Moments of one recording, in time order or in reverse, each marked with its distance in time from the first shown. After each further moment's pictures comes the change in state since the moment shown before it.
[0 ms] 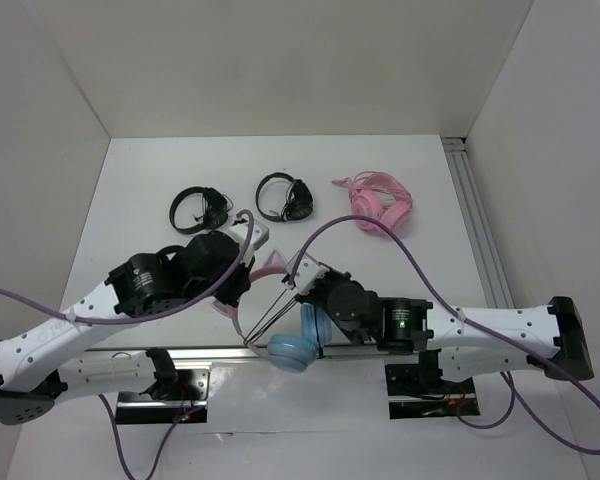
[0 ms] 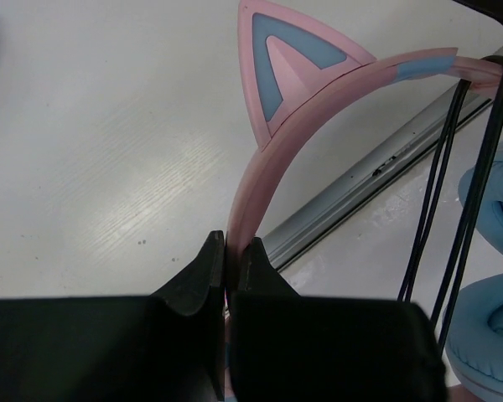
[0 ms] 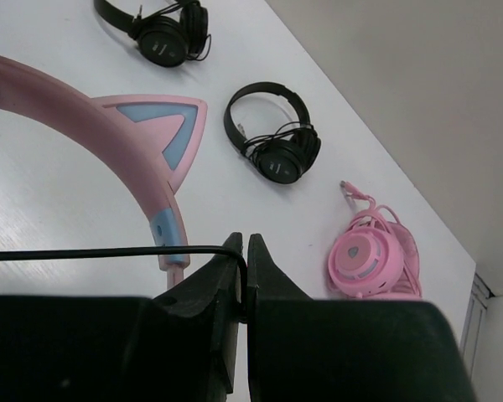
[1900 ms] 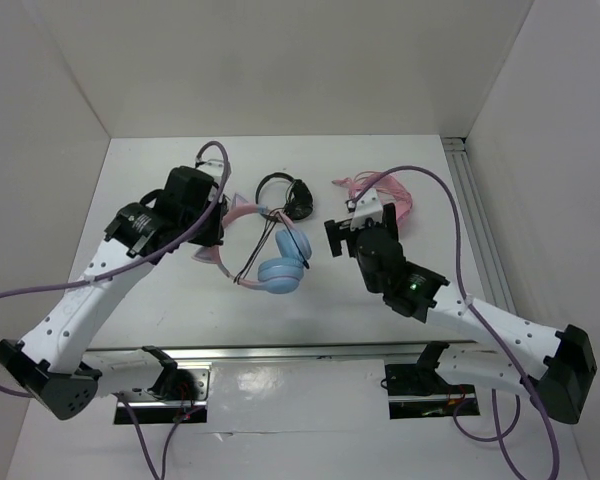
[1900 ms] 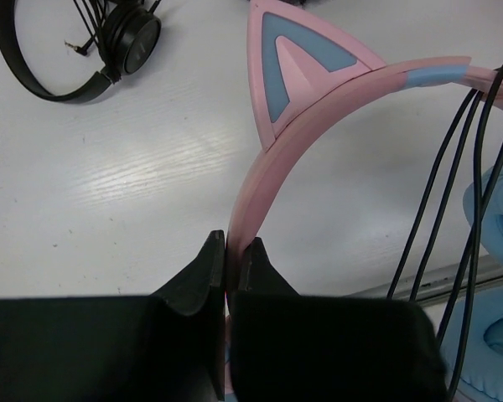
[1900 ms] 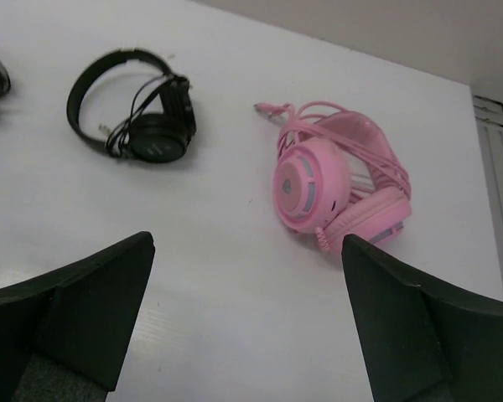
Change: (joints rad) left arm 0.472 0.188 0.206 -0.015 0.041 0.050; right arm -0.532 -0.026 -0.074 0.034 -0.127 0.351
